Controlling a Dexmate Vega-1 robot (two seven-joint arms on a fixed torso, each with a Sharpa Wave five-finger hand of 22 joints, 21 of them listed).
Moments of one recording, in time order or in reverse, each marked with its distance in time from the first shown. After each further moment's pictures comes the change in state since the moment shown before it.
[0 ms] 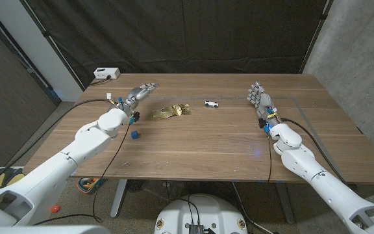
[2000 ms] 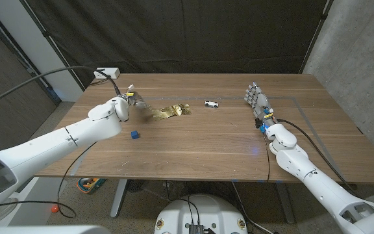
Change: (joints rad) left arm -0.228 0.188 0.313 -0.274 0.582 0.777 -0.362; left_hand 0.171 -0.091 -0.025 -0.025 0.000 0.186 -0.022 0.021 0.010 -0.129 0.014 -0.046 0.046 -0.222 0.068 -0.072 0.037 -0.078 0.026 -0.054 0.002; right arm 0.042 0.054 -0.019 0.086 0.000 0.027 0.018; right_hand 0.000 0.000 0.000 0.000 0.000 0.000 0.000 0.000 0.000 0.000 0.000 0.000 0.000 0.009 0.002 0.000 0.000 0.000 0.000 -0.019 0.000
